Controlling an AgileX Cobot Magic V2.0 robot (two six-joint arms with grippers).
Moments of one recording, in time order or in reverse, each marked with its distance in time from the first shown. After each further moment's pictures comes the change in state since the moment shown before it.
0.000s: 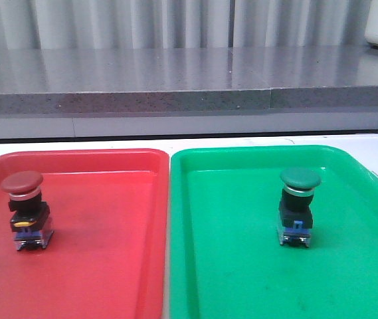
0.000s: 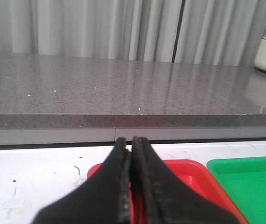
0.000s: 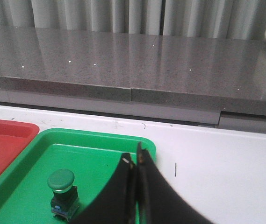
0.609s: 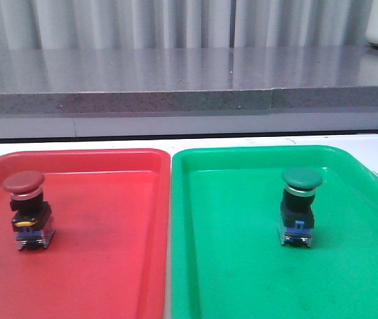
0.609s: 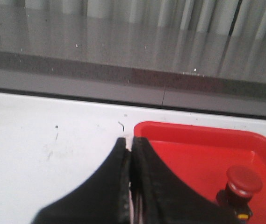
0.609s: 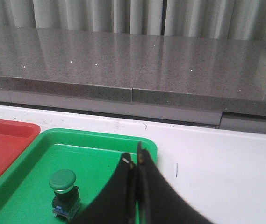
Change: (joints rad) left arm 0.139 0.000 0.366 0.006 -0.311 -0.028; right arm 0.000 0.000 0.000 0.000 0.000 0.000
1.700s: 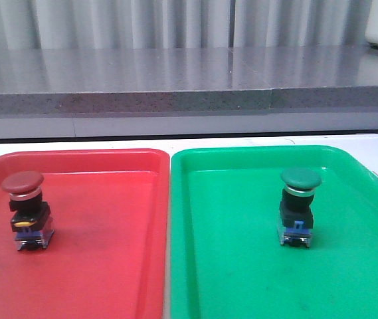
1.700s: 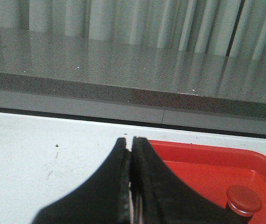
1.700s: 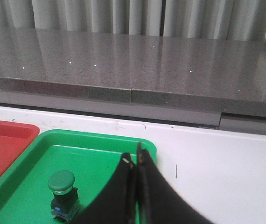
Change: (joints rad) left arm 0.003 0.000 0.000 0.000 -0.051 0.000; right arm 0.000 -0.002 0.024 0.000 -0.029 0.000
